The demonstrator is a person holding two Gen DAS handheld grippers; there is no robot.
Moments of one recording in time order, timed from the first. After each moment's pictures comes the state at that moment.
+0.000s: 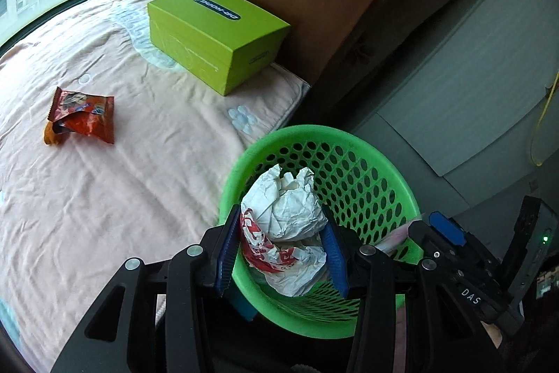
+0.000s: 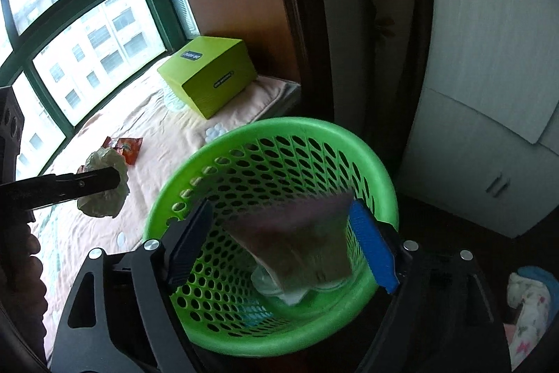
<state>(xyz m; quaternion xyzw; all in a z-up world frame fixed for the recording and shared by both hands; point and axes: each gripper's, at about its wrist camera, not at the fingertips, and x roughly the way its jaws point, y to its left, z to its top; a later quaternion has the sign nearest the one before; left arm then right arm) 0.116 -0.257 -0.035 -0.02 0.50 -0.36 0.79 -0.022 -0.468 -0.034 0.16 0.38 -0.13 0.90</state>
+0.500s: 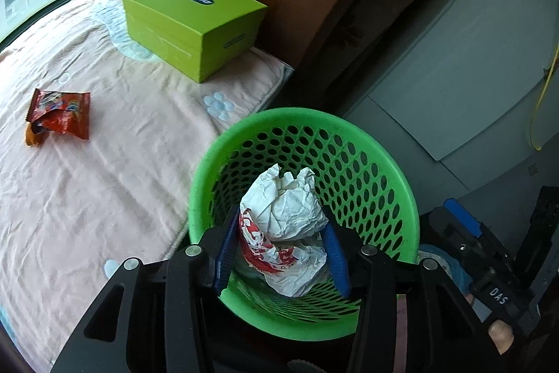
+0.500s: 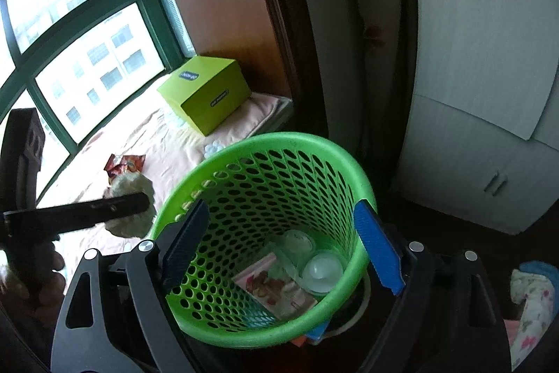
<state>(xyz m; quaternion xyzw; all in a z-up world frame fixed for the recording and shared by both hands) 0.105 -0.286 -0.045 0.00 0.51 -0.38 0.77 -0.040 -0.477 -0.020 0.17 0.35 -0.14 0.91</state>
